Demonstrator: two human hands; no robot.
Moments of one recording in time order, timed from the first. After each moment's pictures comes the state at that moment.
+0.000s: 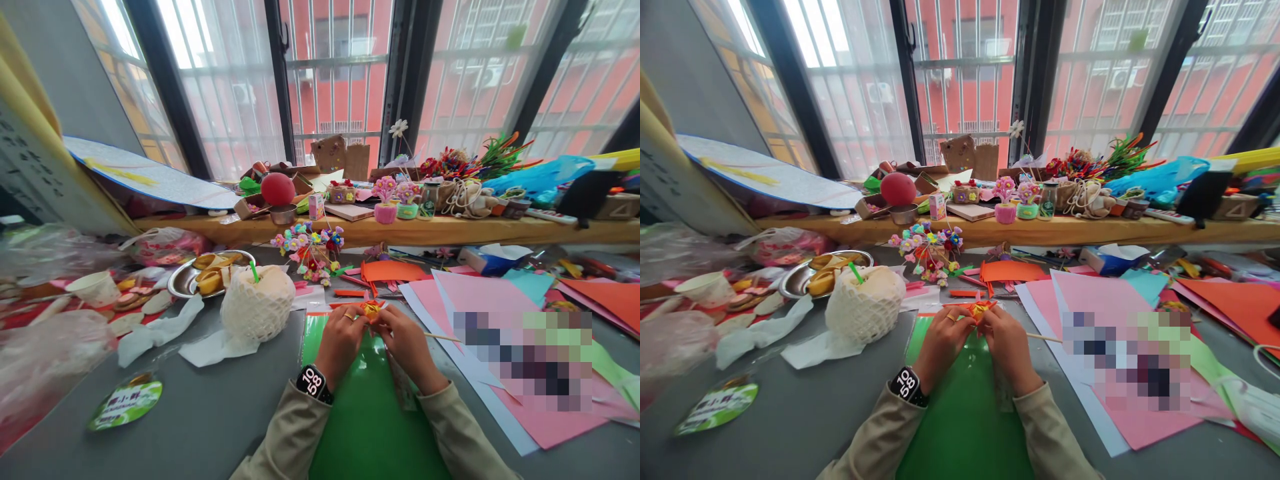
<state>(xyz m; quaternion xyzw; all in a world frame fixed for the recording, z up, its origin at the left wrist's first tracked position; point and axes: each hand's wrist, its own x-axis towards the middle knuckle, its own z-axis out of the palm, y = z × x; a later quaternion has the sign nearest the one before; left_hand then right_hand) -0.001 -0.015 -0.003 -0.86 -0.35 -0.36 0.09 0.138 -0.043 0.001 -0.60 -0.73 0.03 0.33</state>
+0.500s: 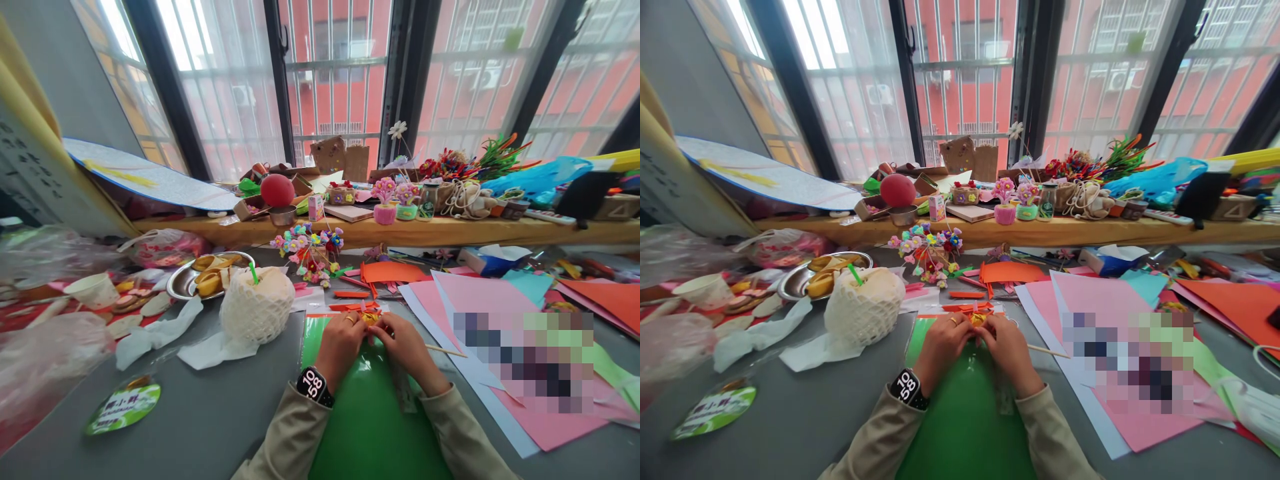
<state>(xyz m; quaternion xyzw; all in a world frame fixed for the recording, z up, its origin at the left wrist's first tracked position) 0.000 -0.018 -0.002 -0.88 -0.39 -0.27 0.07 0.144 -0.038 -0.004 -0.60 -0.70 0.16 0.34</state>
